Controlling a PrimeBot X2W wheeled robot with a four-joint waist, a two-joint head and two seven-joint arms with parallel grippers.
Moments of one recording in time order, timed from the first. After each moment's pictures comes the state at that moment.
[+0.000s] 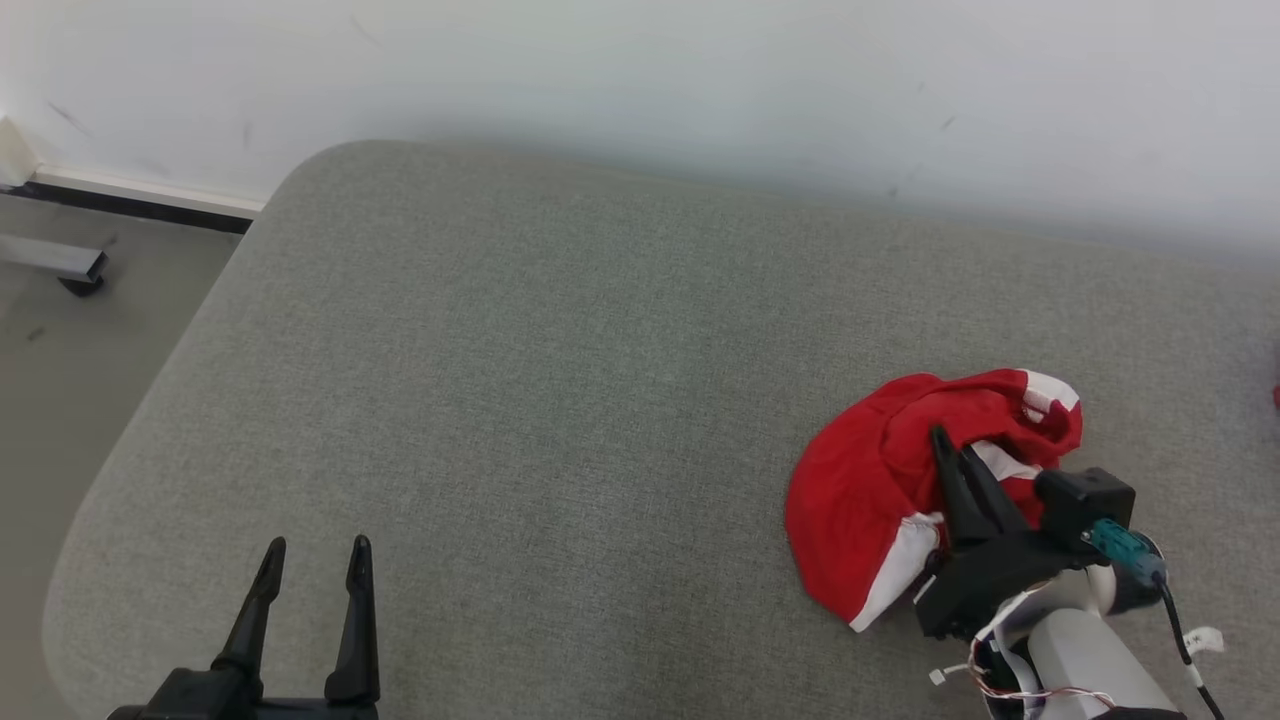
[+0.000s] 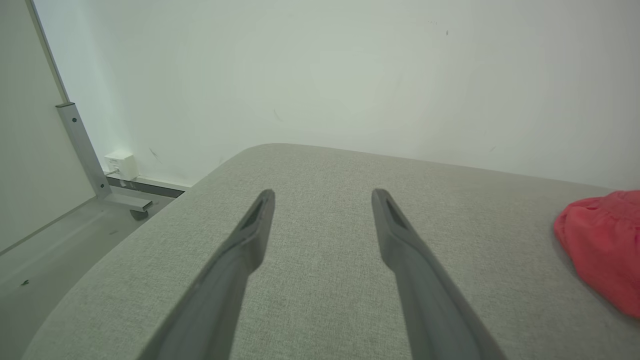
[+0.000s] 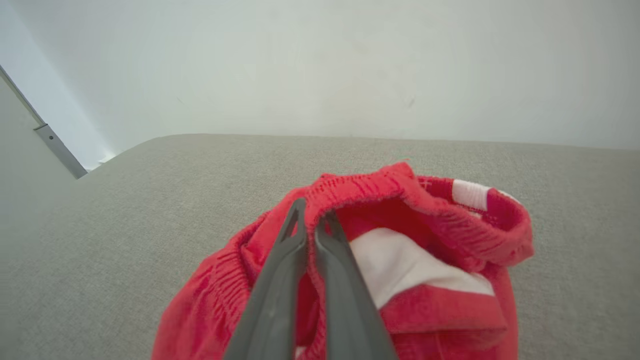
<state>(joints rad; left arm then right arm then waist) -0.01 0.11 -0.02 0.10 -0.21 -0.12 -0.26 -0.39 -0.14 0.16 0.66 0.31 0.13 -0.26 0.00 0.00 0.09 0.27</state>
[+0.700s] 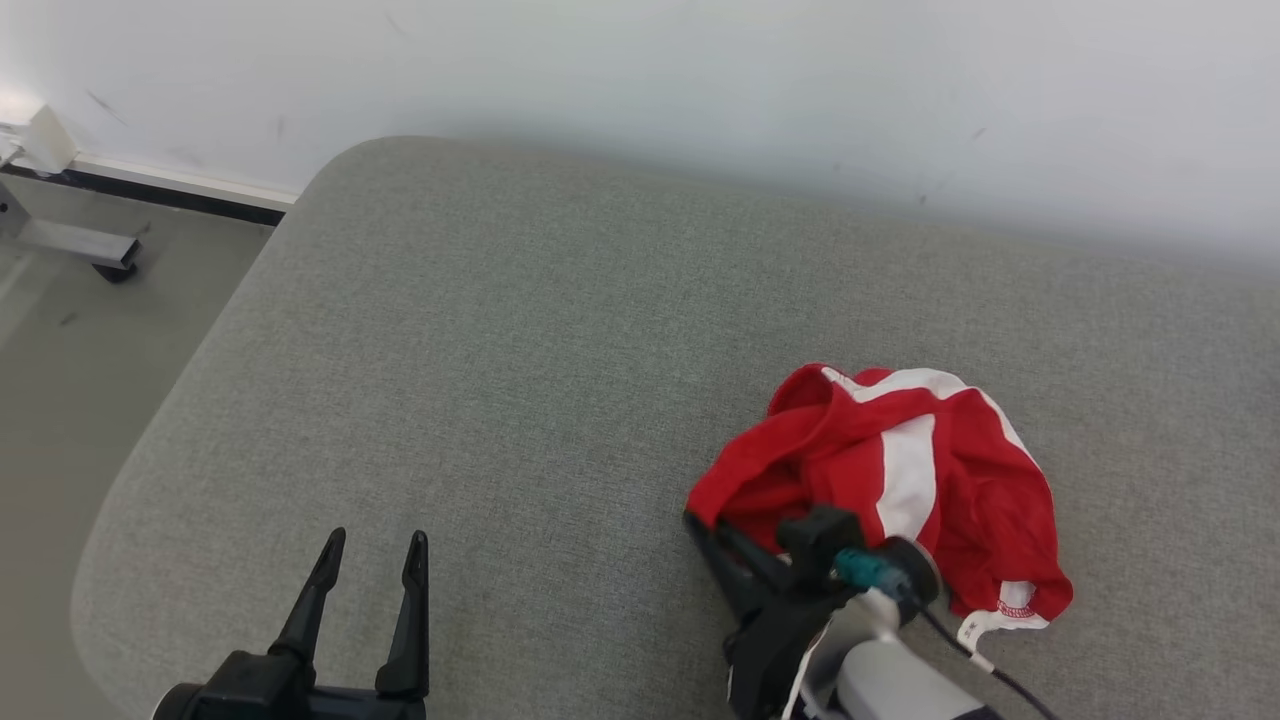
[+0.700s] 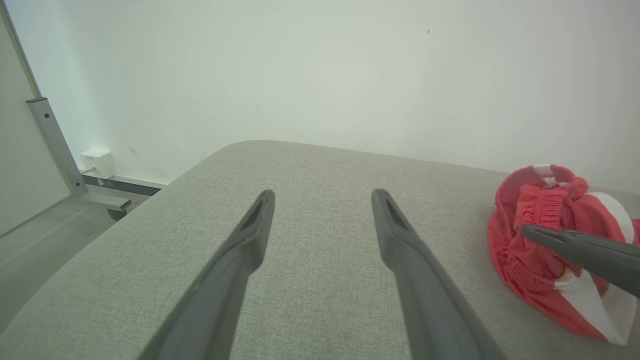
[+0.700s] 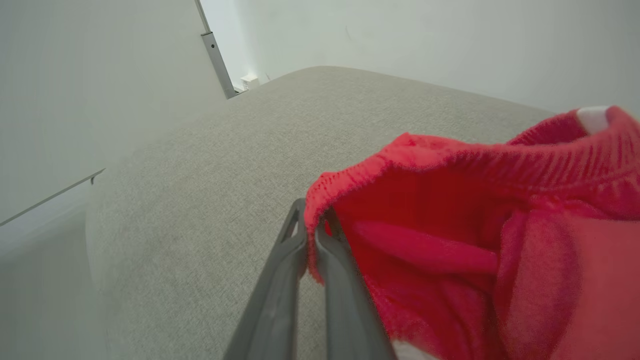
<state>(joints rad) -0.04 0.10 -0.09 0.14 -0.22 -0.13 -0.26 -0.52 -0.05 0.68 0.77 0.42 0.13 -0.23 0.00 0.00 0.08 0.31</state>
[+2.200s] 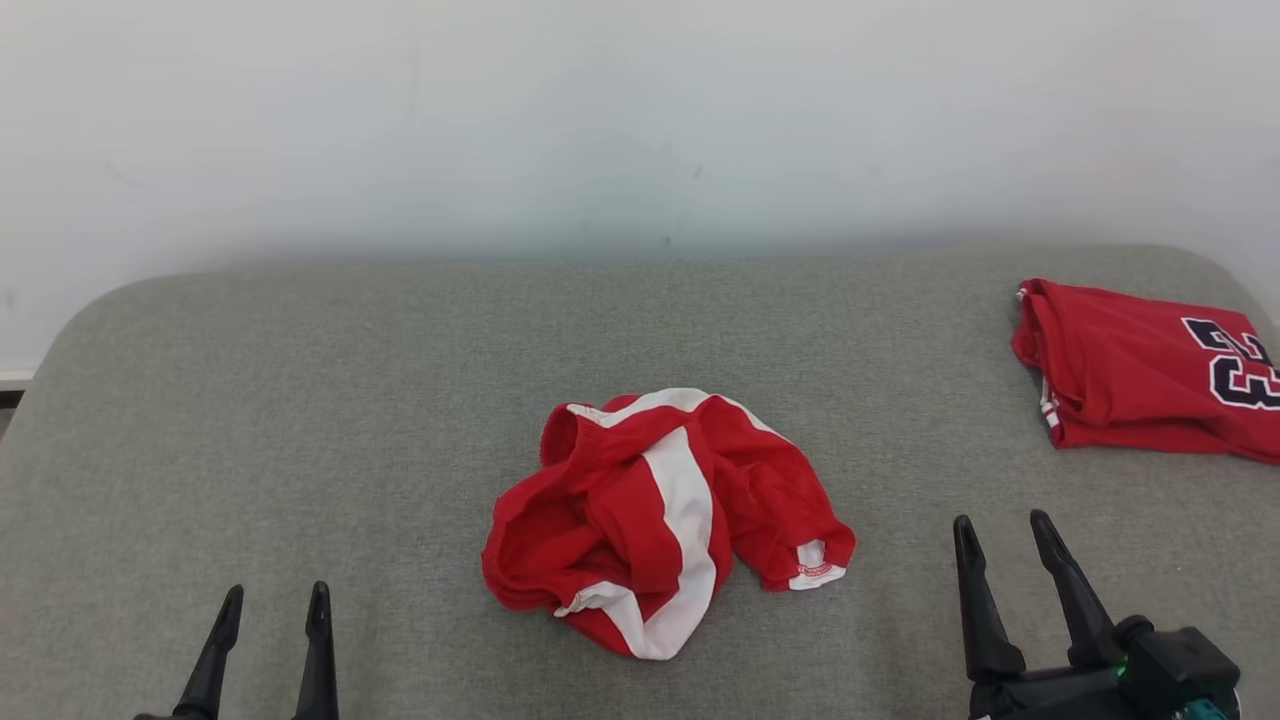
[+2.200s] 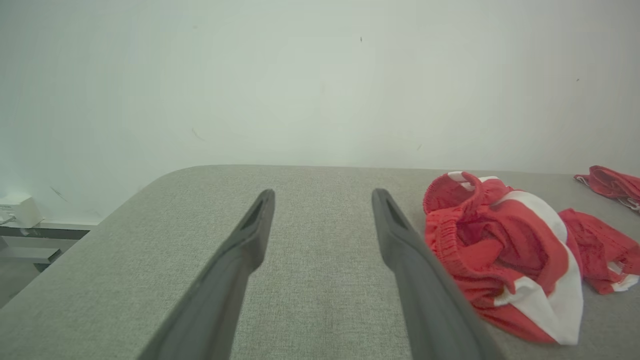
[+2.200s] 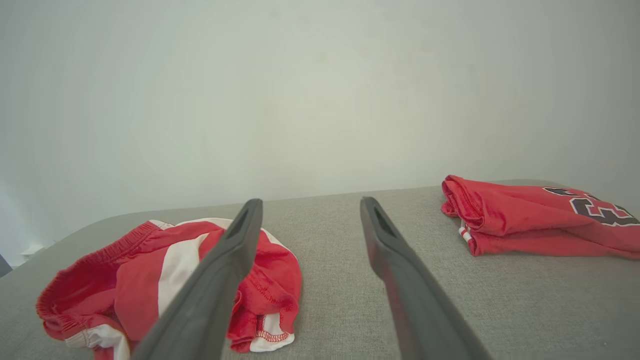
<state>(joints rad) 0.06 0.13 0.03 0.10 -0.19 -0.12 -0.26 0.01 -0.10 0.07 0.12 0.24 0.13 -0.26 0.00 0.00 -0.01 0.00</state>
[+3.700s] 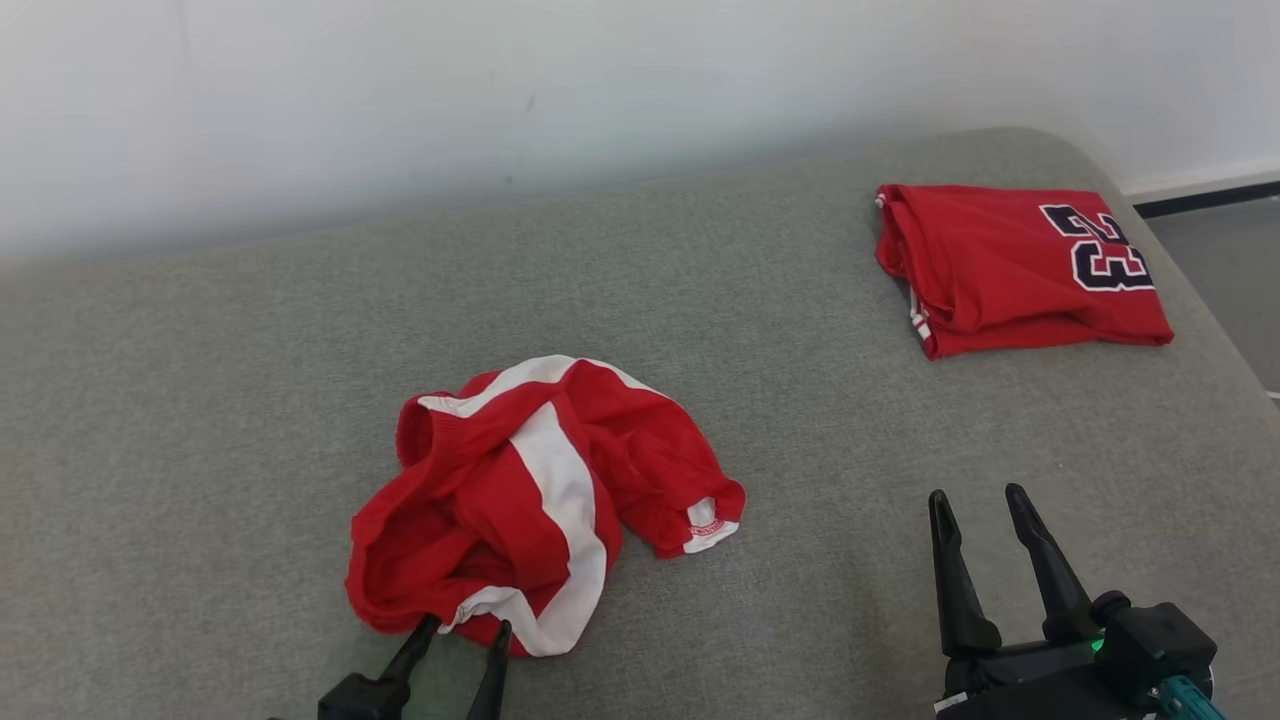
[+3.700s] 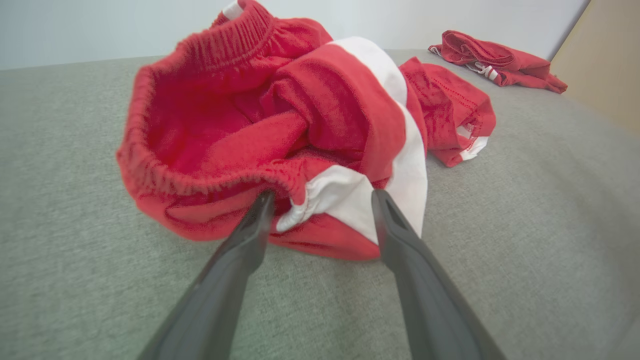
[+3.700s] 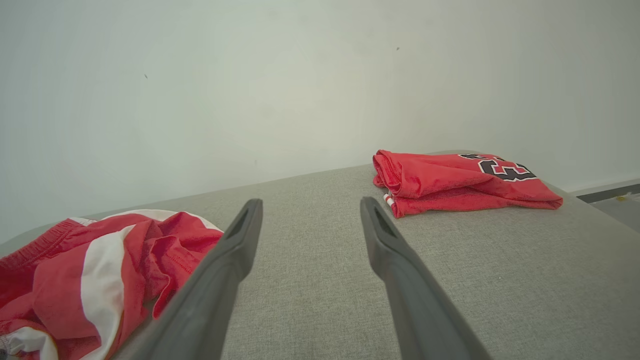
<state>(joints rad) -0.10 0.15 -0.30 0.42 -0.26 -0.13 -0.26 -0.02 -0.07 0.09 0.11 0.24 0.13 -0.26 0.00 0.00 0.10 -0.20</state>
